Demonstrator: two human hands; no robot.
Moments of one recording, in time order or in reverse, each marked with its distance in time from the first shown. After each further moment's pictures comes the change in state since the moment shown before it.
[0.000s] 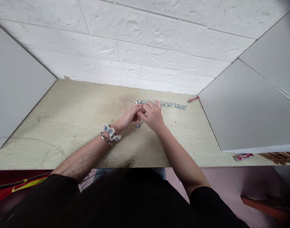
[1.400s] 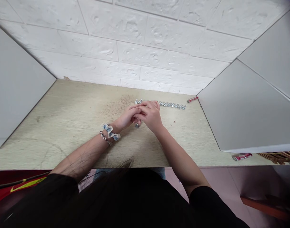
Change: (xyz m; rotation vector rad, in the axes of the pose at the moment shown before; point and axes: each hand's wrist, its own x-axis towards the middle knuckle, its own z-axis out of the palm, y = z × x) left_hand 0.000 0.000 -0.002 -0.079 -0.069 0.007; right_hand 0.000 0.000 0.005 0.170 0.158 -0.045
